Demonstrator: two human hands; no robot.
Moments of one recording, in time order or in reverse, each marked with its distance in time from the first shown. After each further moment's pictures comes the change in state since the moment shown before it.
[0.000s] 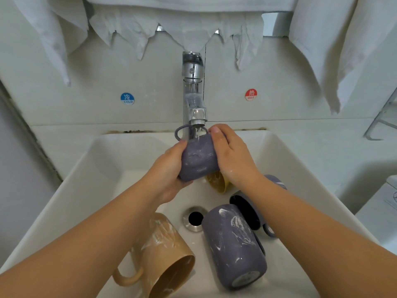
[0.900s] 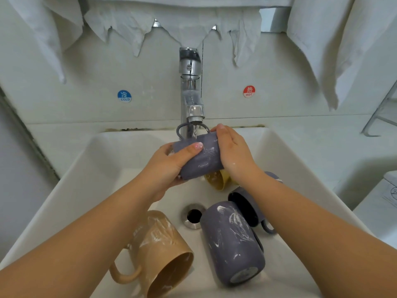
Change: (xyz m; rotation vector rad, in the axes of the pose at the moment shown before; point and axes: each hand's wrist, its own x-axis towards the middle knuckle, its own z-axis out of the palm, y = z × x) left_hand 0.001 -0.003 -0.012 0.176 -0.061 0.123; right_hand 0.005 0.002 0.000 0.096 0.041 0.200
